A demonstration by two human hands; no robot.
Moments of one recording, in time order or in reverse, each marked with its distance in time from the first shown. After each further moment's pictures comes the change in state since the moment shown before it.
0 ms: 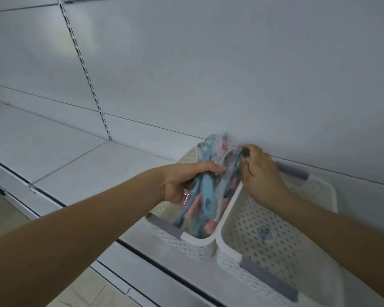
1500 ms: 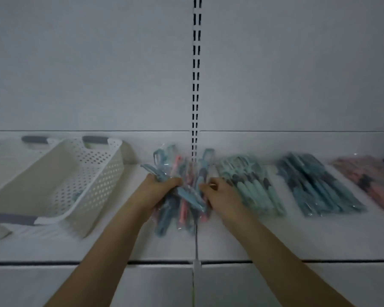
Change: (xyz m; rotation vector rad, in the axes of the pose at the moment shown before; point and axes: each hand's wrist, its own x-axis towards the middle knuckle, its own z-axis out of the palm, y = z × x) left_hand 0.086 -0.082 0.358 0.178 0.194 0.397; right_hand -0.264 0.208 -0.162 0.690 0.168 0.791
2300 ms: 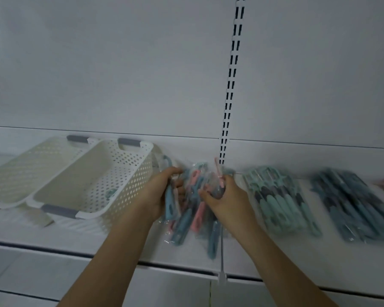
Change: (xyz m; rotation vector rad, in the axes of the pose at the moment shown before) left_hand 0.016 -0.002 -0.042 -0.537 -0.062 -0.207; right_hand -0.007 -0.018 0.029 -0.472 0.075 -0.303
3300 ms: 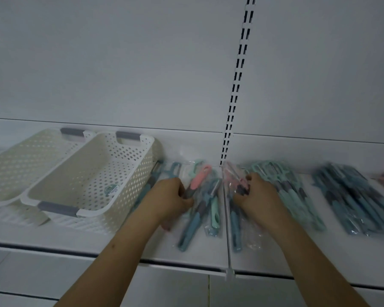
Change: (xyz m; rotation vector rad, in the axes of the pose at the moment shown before) left_hand -0.012 -0.012 -0.008 1.580 0.266 0.324; right_hand 0.000 0.012 -0.037 -0.173 -0.063 0.074
